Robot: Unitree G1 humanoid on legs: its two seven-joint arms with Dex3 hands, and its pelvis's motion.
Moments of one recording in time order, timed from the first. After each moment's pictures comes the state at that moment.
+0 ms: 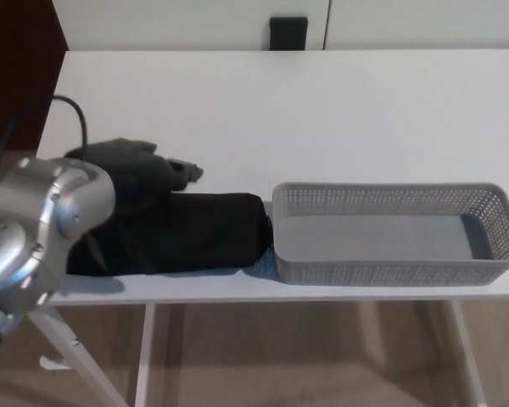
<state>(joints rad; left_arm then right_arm) -0.58 0.71 -0.61 0.04 0.68 0.23 -0.69 0.45 -0.24 -0.13 0.47 0.03 -0.36 0.13</state>
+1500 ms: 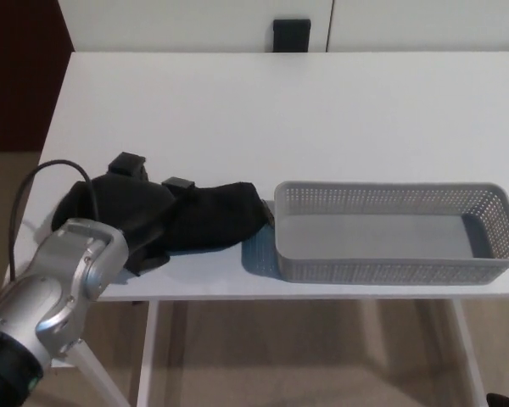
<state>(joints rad) -0.47 0.55 -0.59 0.38 0.84 0.04 -0.12 0.41 -0.25 -0.11 0.44 0.01 -0.32 0.12</state>
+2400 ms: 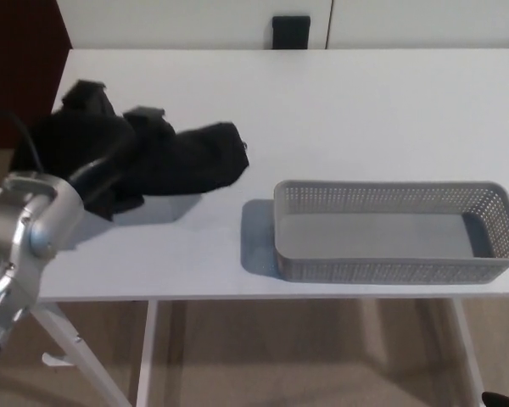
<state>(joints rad) -0.48 0.61 -0.34 0.23 0.77 -0.01 -0.12 0.41 -0.27 -0.09 0.44 -0.01 -0.33 0.11</state>
